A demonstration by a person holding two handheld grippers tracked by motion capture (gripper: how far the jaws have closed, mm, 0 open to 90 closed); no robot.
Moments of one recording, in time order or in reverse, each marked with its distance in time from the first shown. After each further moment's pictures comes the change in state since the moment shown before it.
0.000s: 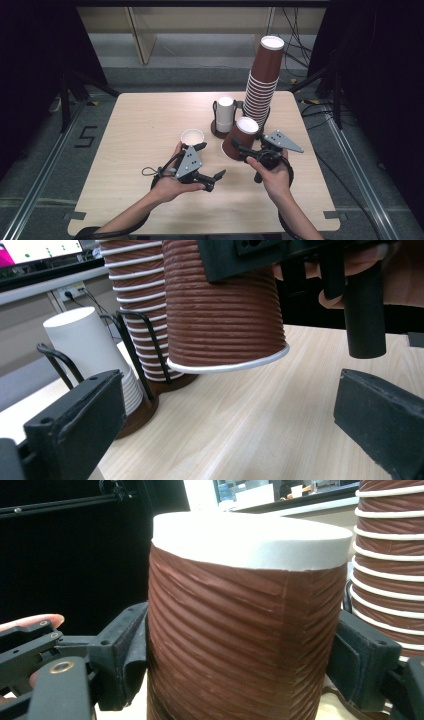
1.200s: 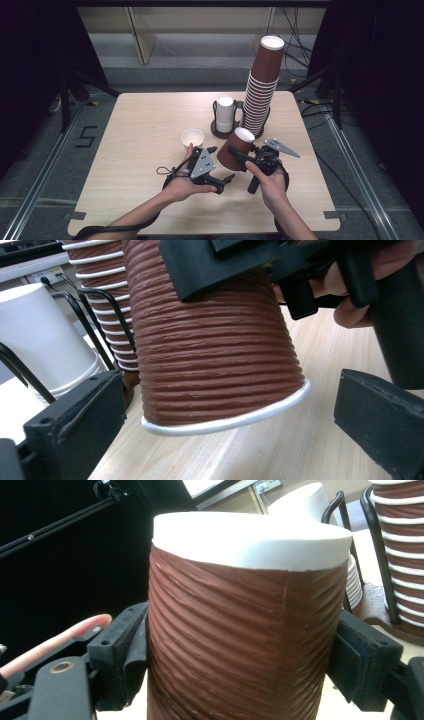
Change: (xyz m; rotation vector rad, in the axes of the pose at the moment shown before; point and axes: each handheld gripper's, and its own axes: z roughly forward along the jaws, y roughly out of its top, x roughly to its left) left arm -0.012 -0.012 0.032 0.058 -0.041 0.020; right arm -0.002 -0.028 0.003 0.079 0.032 0.249
